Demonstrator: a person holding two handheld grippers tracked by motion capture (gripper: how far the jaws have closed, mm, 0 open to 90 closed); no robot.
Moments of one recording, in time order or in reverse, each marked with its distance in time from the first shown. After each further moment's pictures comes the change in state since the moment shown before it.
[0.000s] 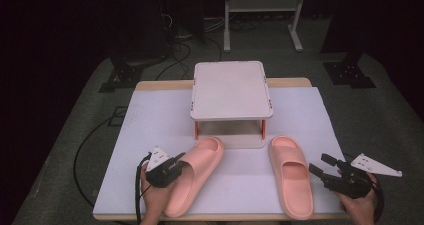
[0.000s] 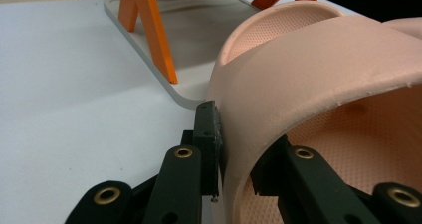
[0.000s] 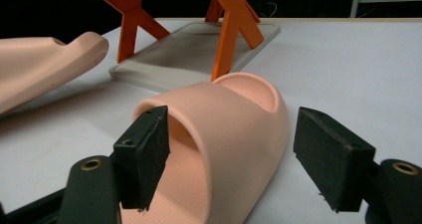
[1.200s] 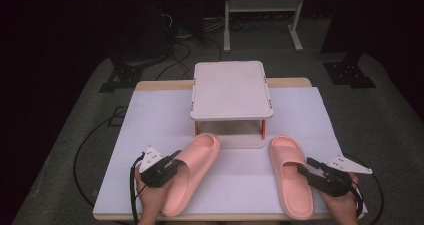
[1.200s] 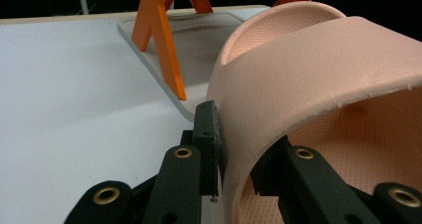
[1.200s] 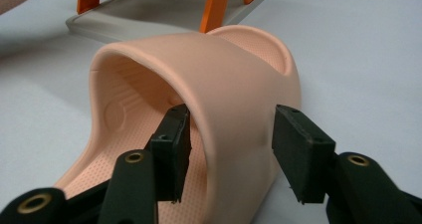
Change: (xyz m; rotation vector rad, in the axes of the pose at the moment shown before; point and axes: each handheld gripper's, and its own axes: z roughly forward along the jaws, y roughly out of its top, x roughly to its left) left arm 0.003 0.005 -0.013 -0.058 0.010 -0.013; right arm 0.013 -0.017 0.038 0.127 -0.101 -0.053
